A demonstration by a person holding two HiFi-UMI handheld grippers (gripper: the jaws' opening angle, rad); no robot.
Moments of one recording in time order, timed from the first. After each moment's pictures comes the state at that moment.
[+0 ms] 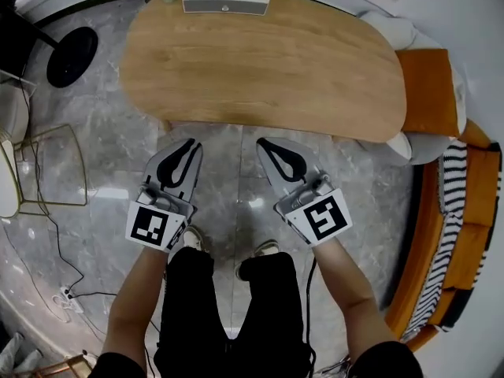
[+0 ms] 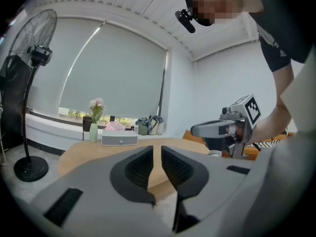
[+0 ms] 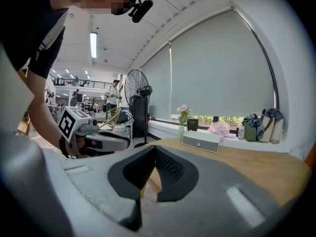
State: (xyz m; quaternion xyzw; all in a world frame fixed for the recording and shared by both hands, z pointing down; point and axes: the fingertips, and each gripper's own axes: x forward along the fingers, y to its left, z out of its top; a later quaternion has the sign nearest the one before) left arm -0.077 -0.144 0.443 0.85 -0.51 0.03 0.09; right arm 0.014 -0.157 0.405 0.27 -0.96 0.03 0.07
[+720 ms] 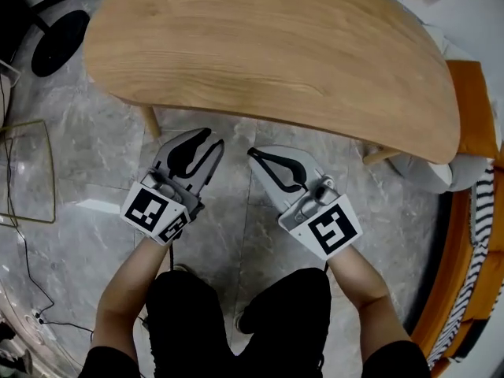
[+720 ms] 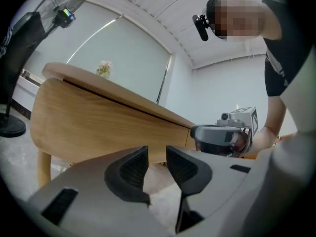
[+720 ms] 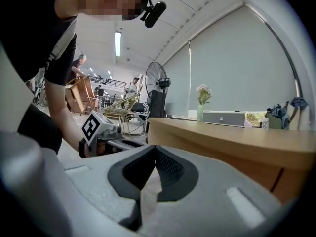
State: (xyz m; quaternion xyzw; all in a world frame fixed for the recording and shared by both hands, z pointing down) left arm -0.066 -0.190 0.675 0.88 -0.46 -0.05 0.12; right arm -0.022 -0.162 0.620 0.18 -0.98 -0.02 0.05
